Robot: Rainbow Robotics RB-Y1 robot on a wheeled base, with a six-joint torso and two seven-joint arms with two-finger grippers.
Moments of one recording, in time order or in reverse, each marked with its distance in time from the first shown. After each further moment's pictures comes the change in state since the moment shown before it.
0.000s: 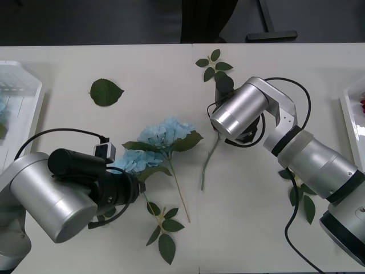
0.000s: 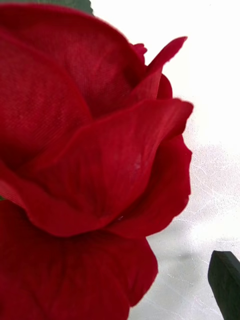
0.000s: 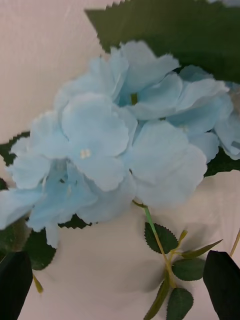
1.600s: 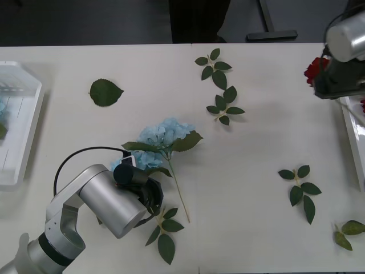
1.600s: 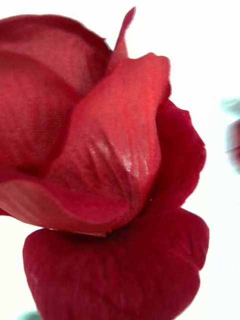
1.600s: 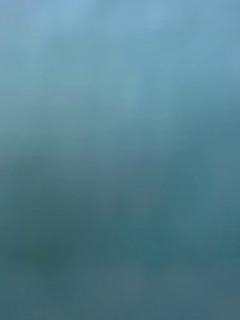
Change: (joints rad) right arm -0.122 -0.467 -0.239 0.027 -0.264 0.263 0.981; left arm -0.090 -0.172 -0.163 0.367 -0.192 -0.157 0.178
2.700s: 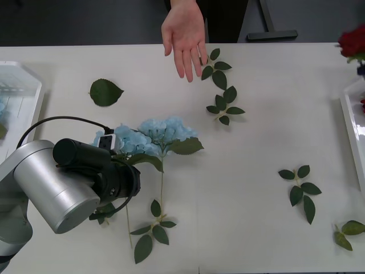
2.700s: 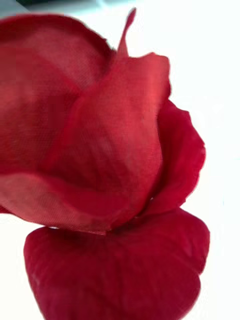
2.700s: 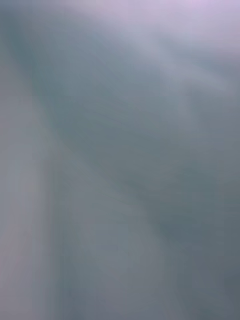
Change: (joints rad) right arm -0.001 -0.167 -0.315 0.313 -0.702 -0.249 0.448; left arm -0.001 0.210 0.134 -0.363 0.226 0.180 -0.180
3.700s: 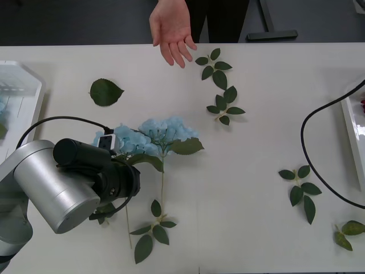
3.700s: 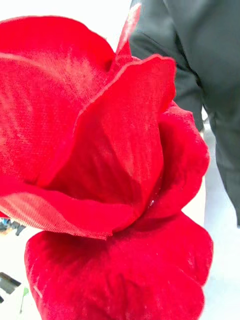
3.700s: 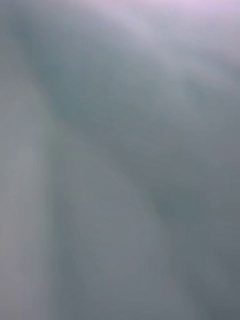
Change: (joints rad) right arm -0.290 0.408 0.022 -0.131 -0.631 -0.674 0.521; left arm 0.000 0.000 0.000 0.000 -0.002 0.004 0.000
